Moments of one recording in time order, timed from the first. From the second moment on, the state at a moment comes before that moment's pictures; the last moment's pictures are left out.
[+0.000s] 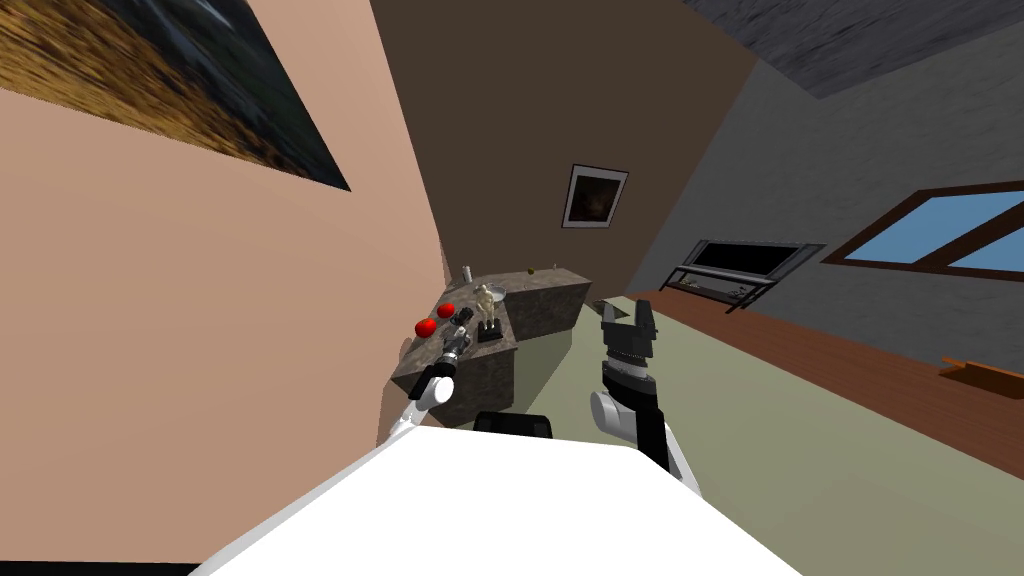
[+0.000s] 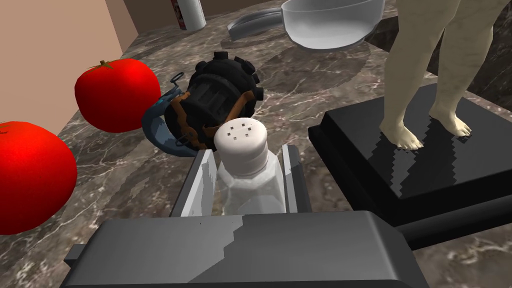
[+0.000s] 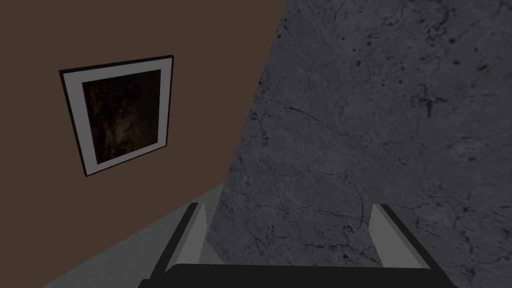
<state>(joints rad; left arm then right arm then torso) 0.23 0.25 -0.14 -1.53 0.87 -0.26 0.87 0.46 0.04 -0.04 -2.20 0.03 -0.61 -0.08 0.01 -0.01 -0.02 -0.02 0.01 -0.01</state>
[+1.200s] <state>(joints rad) 0.20 0.27 -0.03 -1.45 0.92 -0.41 0.79 0.46 0.04 -0.04 -2.20 0.03 -0.61 -0.08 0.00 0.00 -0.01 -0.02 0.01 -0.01</state>
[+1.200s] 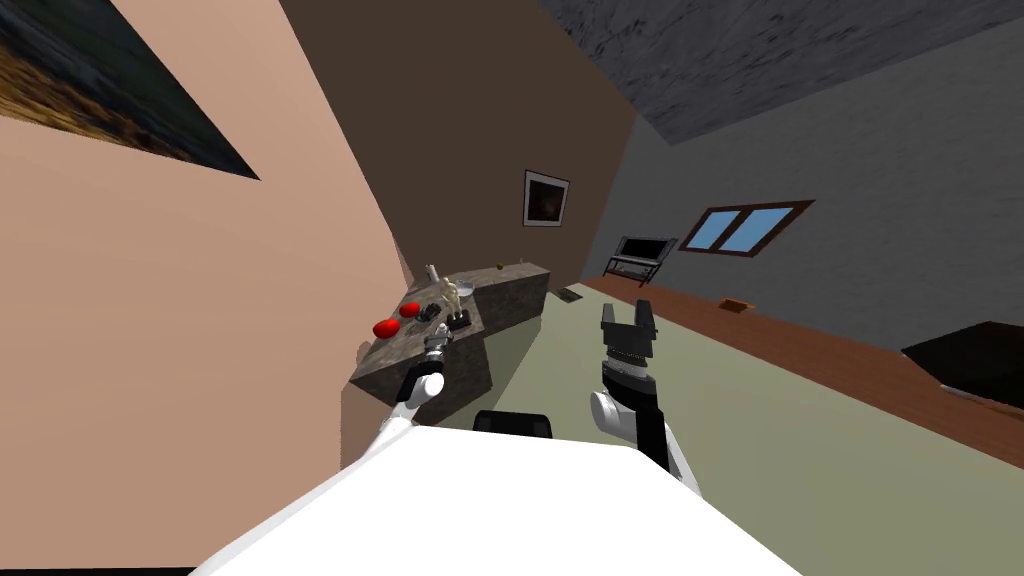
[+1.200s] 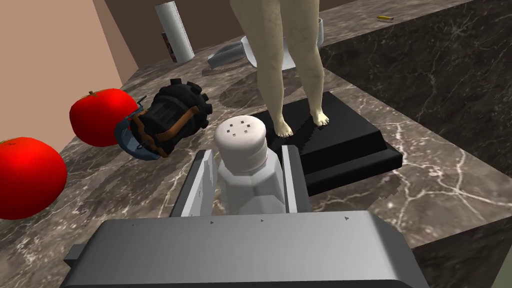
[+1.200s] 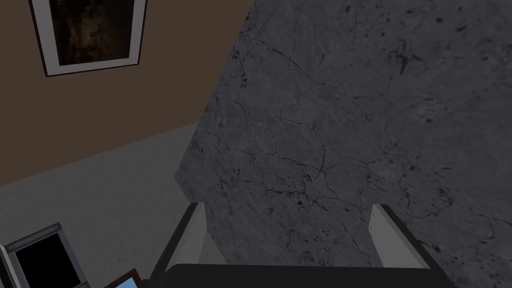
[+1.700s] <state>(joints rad) 0.13 0.28 0.10 -1.38 0.97 -0.50 0.71 0.46 0.04 -0.04 -2.20 0.03 -0.61 -0.08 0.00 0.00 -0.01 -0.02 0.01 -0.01</state>
